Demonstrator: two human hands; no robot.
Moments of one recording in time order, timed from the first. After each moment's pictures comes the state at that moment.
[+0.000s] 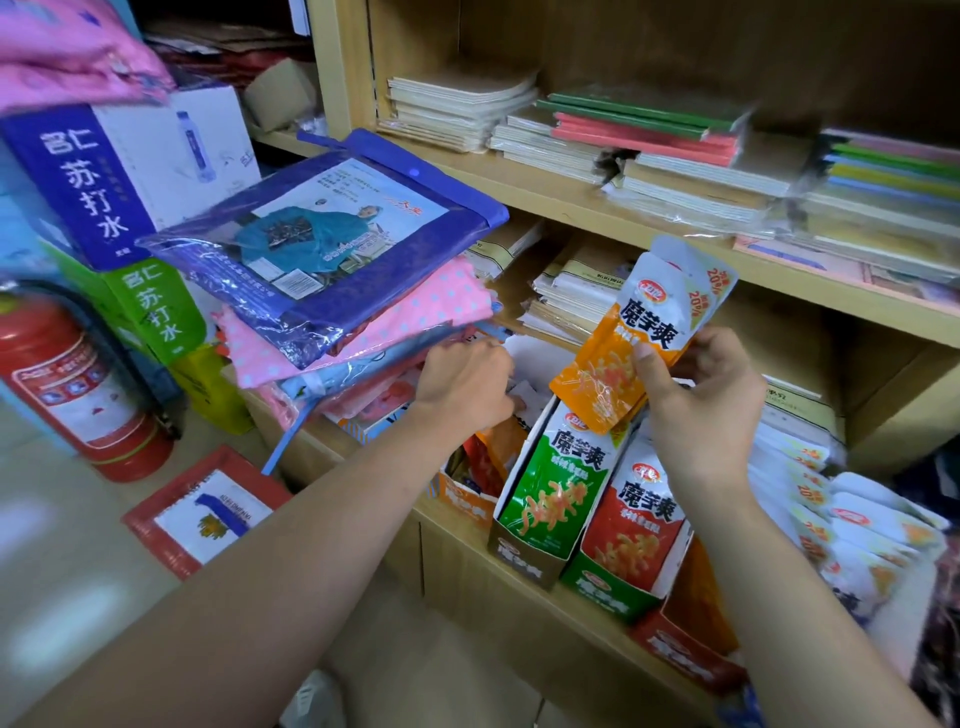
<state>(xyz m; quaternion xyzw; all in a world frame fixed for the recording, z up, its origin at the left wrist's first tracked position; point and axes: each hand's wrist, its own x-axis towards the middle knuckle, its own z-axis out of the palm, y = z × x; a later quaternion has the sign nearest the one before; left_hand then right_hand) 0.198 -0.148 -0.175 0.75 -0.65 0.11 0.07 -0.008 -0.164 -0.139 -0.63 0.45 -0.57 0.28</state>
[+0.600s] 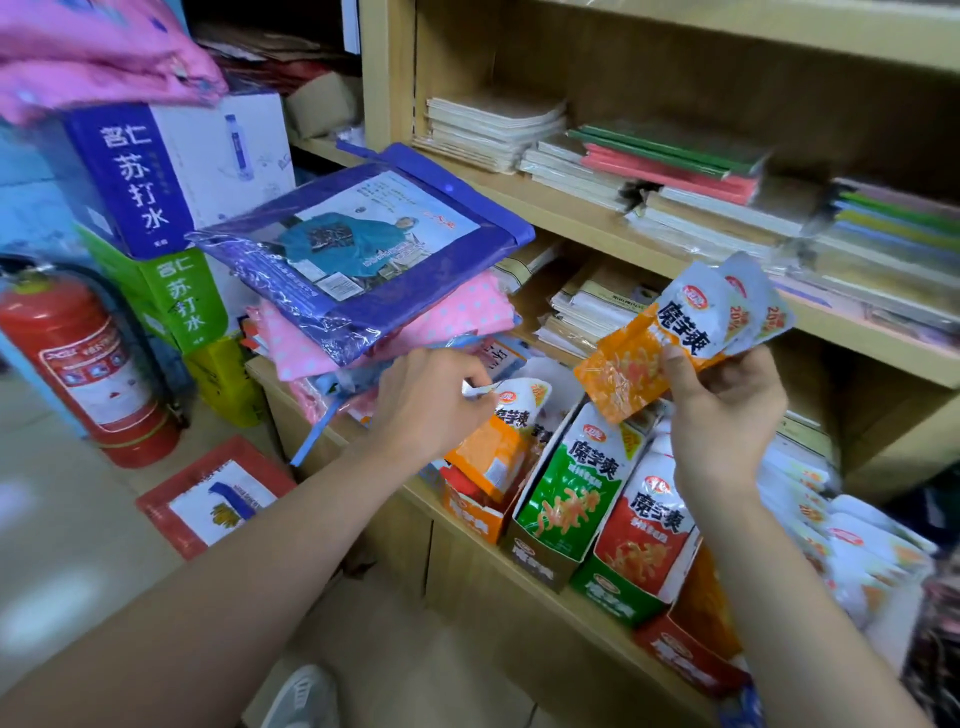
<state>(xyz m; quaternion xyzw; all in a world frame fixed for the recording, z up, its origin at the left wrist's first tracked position) 0.222 -0.068 -0.153 0.77 -0.54 0.03 0.34 0.003 -0.158 -0.124 -0.57 0.40 -0.64 0.33</state>
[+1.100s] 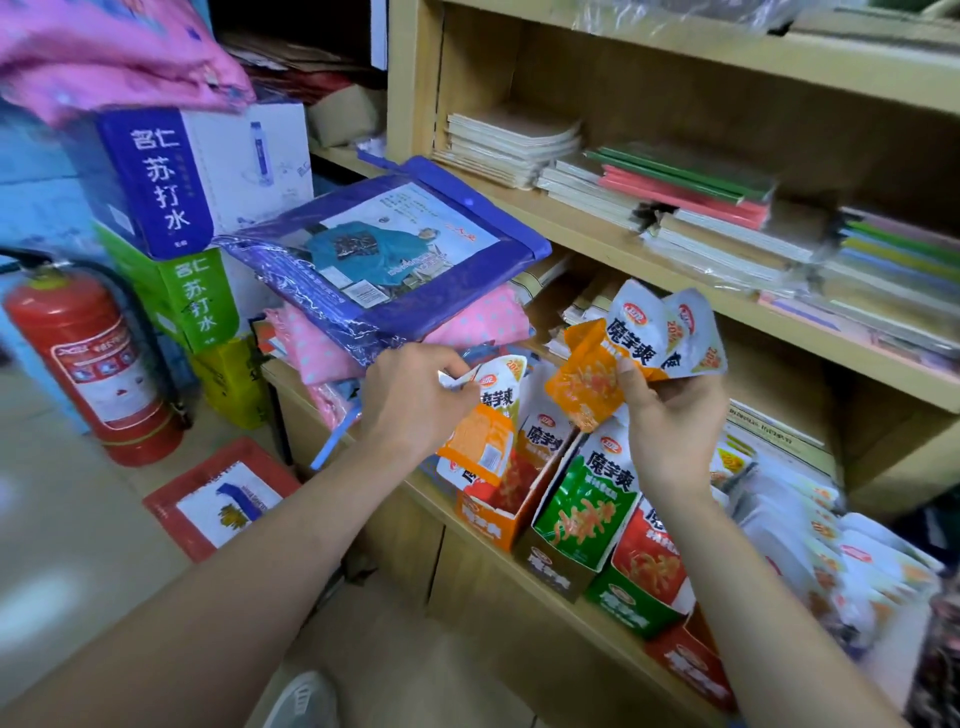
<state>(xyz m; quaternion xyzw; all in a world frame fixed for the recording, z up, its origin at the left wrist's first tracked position) 0.242 -0.045 -0.143 0.76 -0.46 0.00 0.46 0.039 -0.158 -0.140 -0.66 0.41 -0.57 0.27</state>
